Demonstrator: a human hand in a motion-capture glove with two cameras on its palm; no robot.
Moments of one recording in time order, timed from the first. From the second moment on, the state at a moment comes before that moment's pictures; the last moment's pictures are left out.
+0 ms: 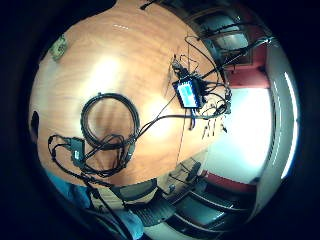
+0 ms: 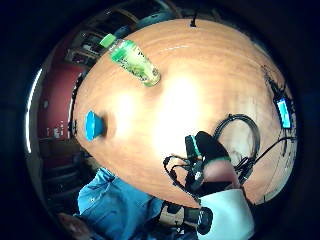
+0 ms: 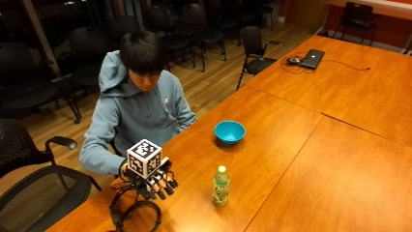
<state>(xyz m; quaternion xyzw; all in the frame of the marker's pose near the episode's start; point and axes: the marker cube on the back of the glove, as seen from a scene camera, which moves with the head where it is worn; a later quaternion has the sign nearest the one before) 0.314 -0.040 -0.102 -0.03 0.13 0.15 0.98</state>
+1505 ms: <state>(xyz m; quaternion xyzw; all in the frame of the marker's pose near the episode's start) 0.252 -0.270 0.006 0.21 -0.49 0.04 0.84</state>
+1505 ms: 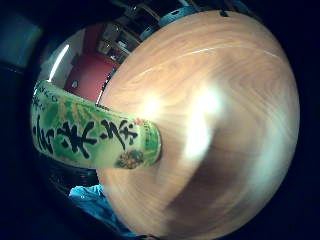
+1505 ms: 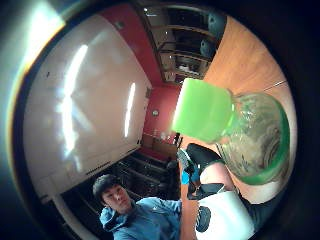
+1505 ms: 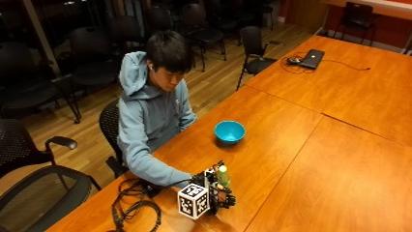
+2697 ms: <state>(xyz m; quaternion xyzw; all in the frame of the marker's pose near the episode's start) 0.068 -0.249 -0.027 0.01 -0.31 -0.11 0.94</state>
